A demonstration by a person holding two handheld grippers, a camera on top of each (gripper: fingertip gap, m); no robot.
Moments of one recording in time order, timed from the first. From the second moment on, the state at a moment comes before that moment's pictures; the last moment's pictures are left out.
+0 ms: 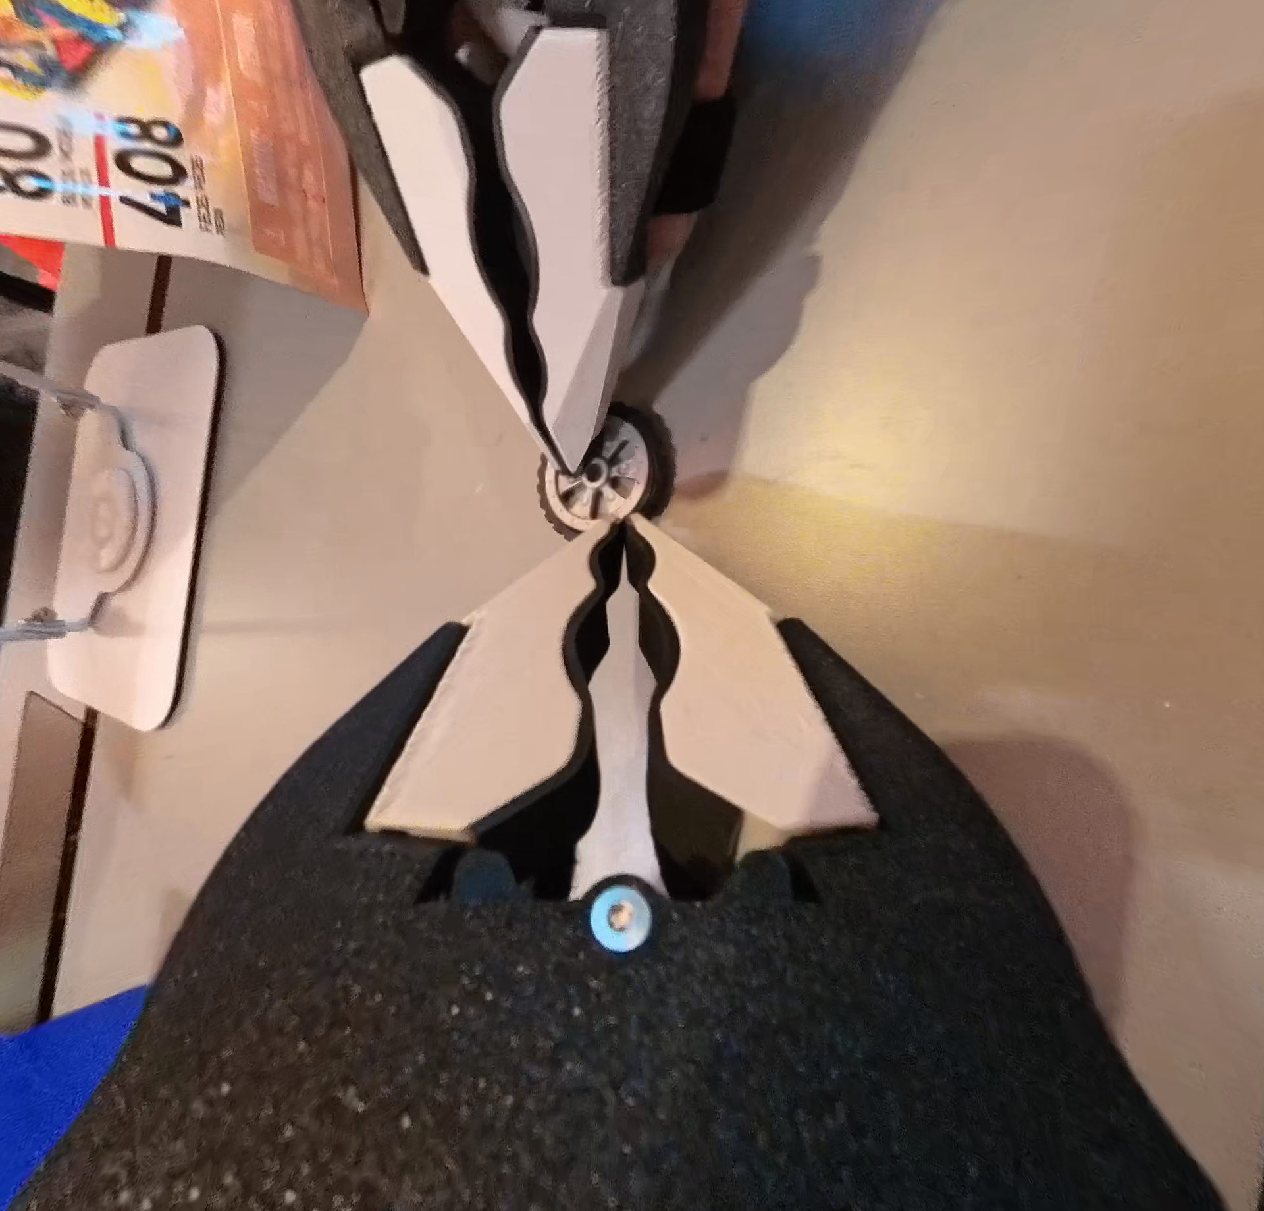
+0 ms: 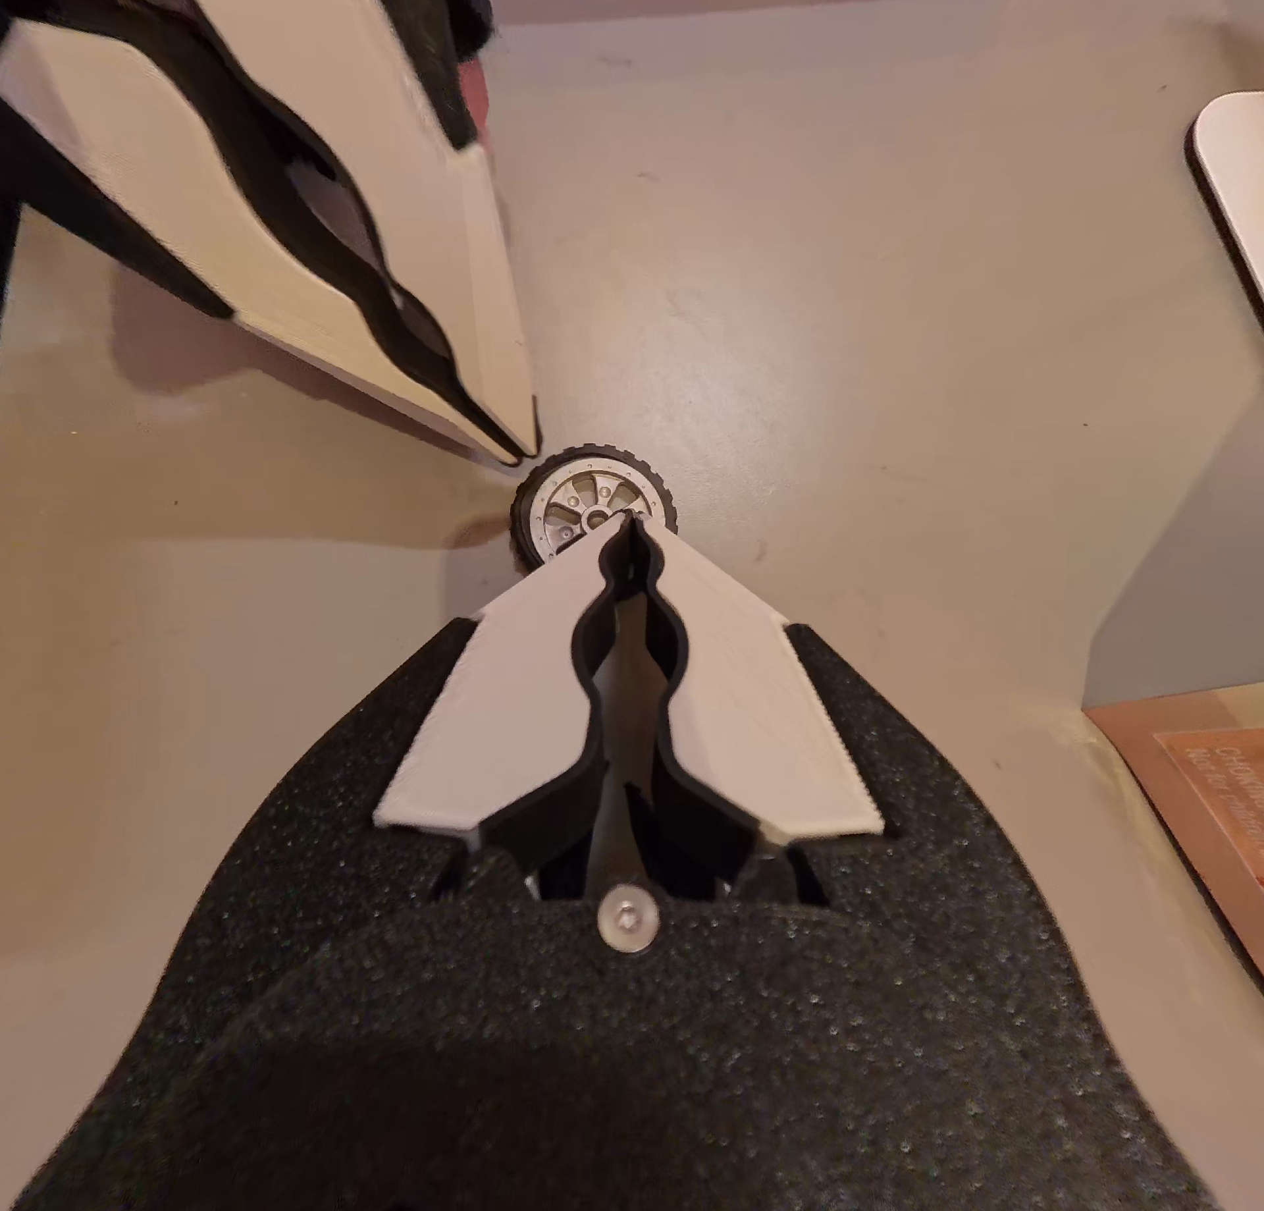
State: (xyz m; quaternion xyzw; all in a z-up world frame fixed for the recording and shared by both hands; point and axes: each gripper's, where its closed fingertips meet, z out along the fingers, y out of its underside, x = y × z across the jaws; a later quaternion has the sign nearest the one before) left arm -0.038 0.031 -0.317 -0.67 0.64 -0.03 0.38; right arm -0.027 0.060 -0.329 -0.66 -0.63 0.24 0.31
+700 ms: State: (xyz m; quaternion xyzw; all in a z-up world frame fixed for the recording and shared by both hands) left arm -0.031 0.043 -0.327 -0.68 0.63 -0.03 0.38; right arm -0.028 0.066 -0.329 -0.67 -0.63 0.24 0.31
